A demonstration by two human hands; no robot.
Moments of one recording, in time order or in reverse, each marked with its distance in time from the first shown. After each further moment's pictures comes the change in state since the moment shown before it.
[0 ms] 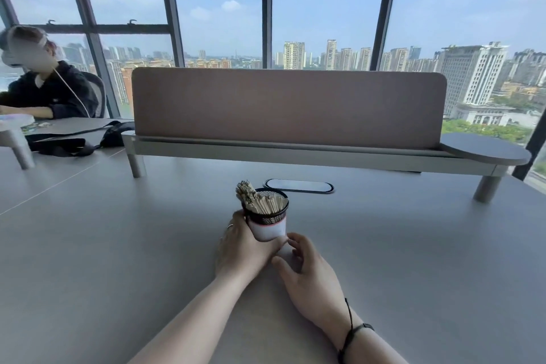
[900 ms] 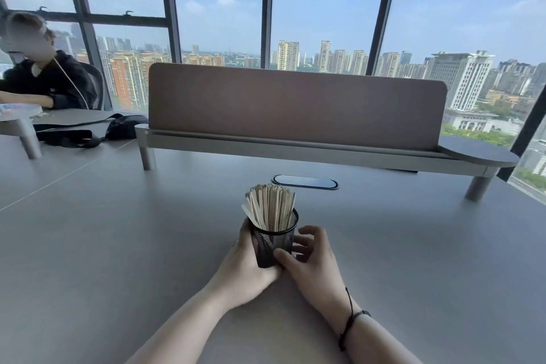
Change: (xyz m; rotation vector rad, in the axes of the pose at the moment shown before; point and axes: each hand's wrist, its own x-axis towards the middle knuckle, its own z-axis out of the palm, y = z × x) left_hand -0.048 -0.034 -0.056 -0.277 -0.337 0.224; right_hand -0.012 -0.014 0.025 0.300 0.092 0.036
